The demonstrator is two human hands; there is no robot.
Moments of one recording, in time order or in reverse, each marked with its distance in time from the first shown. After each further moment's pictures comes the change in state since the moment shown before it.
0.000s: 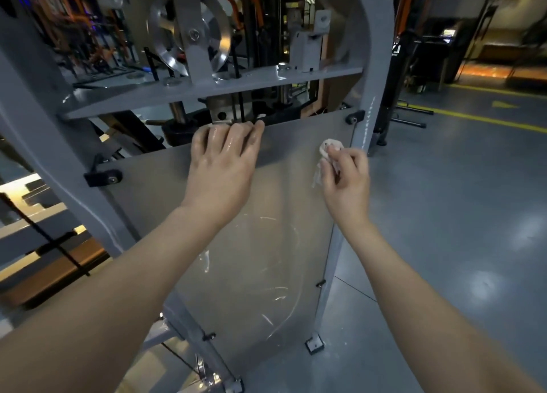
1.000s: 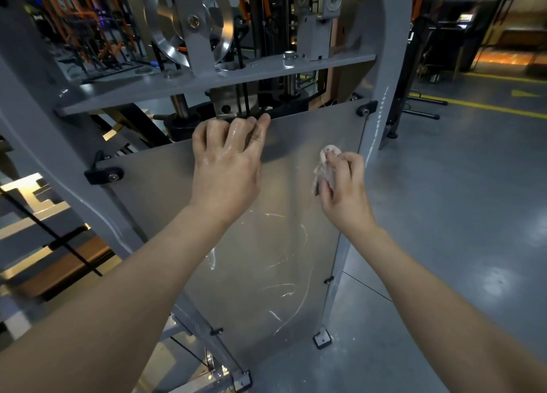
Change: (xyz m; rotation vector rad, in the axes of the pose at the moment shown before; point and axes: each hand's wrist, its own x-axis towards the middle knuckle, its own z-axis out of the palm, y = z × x) left_hand -0.002 0.004 0.012 -0.026 0.085 -0.054; right_hand -0.021 0.018 0.007 -0.102 -0.262 -0.149
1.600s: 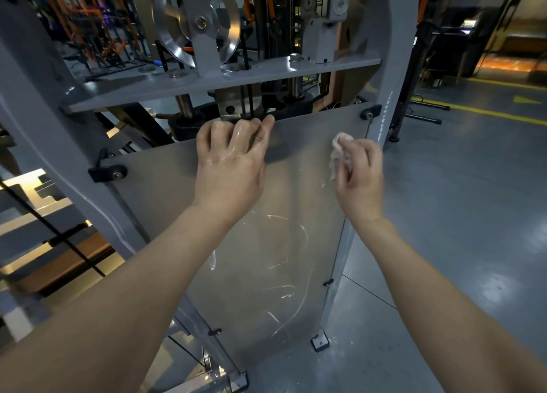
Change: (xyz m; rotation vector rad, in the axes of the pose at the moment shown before) left_hand 0.000 0.000 0.003 0.015 0.029 0.003; right_hand 0.024 0.007 -0.006 0.020 0.233 -0.014
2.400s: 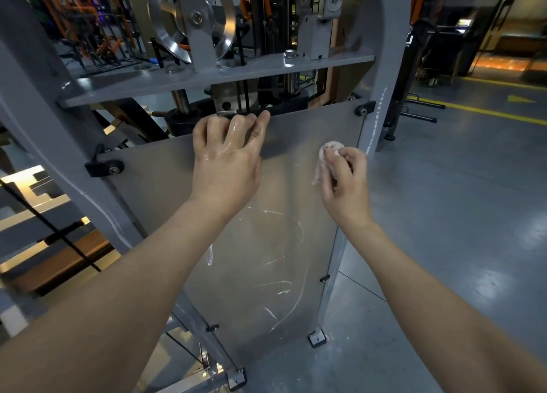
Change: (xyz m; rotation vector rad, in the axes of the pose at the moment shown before) left_hand 0.001 0.001 -0.001 -0.044 -0.030 -0.020; right_hand -0.019 -0.008 0.000 0.032 -0.106 -0.005
